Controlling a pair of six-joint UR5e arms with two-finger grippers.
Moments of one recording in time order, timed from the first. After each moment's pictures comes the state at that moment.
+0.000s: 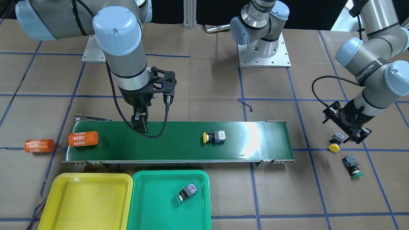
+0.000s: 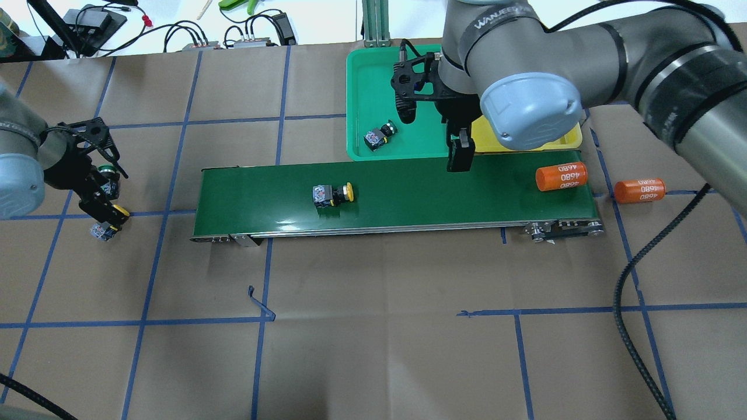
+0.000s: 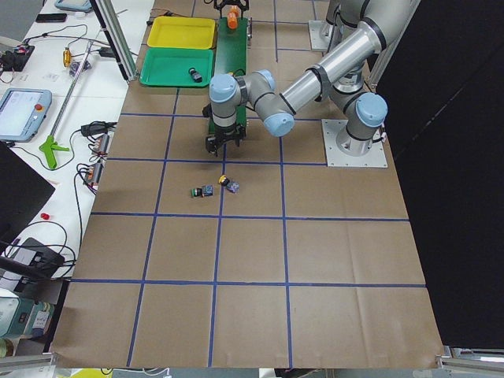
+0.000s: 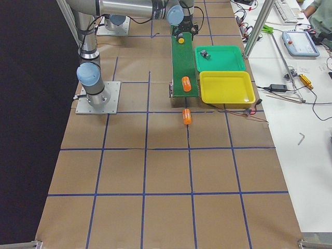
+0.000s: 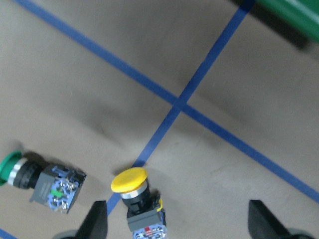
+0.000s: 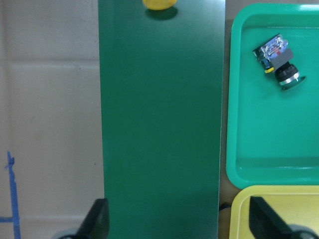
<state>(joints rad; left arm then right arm) -1.01 -1.83 -1.90 -0.98 1.59 1.50 1.82 -1.32 1.59 -1.90 -1.57 -1.33</state>
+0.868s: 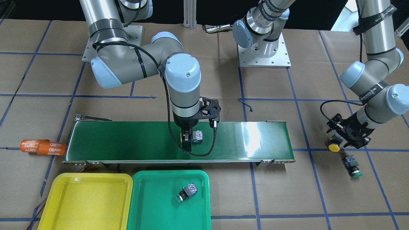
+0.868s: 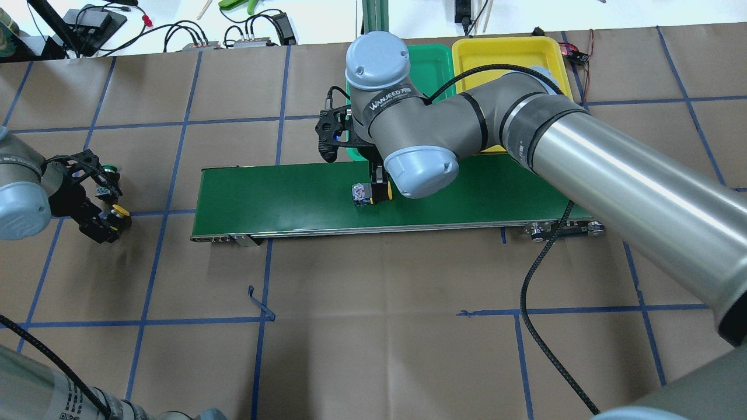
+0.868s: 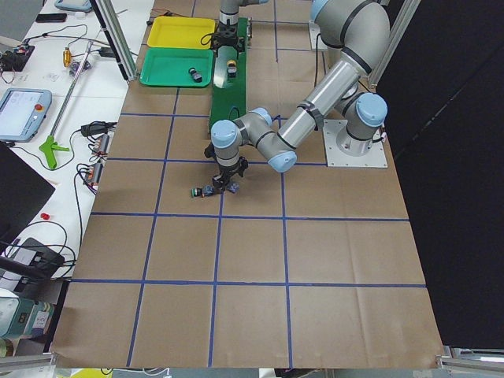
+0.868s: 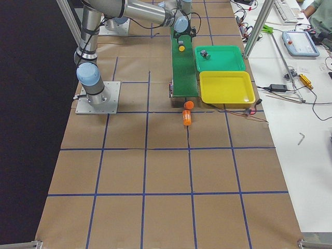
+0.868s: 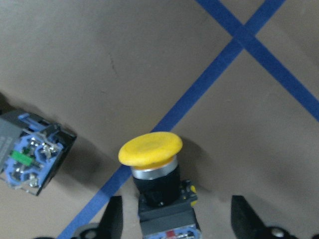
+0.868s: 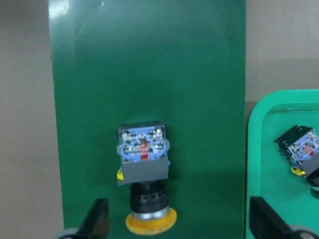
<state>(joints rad) -0.94 -1.98 -1.91 -0.86 1.60 1.47 1.97 -1.12 1.59 -2.12 -1.57 -1.19</state>
